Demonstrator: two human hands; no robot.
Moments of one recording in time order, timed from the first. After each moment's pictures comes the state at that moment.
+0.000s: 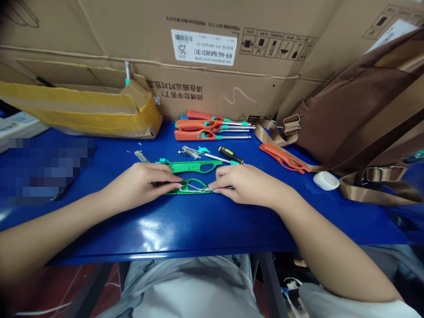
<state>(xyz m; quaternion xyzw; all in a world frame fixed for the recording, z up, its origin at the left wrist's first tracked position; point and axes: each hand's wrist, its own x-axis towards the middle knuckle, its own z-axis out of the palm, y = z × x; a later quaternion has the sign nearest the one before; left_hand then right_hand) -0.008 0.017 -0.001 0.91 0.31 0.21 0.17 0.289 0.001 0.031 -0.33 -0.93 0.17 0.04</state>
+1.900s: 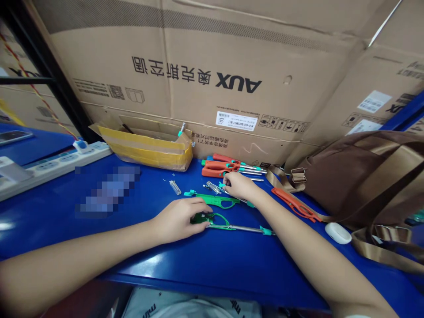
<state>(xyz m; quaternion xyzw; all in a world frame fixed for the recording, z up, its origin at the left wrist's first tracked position) 0.002 -0.003 -0.004 0.89 0.37 0.21 0.16 0.230 0.102 0.017 -0.53 -0.84 0.08 0.07</state>
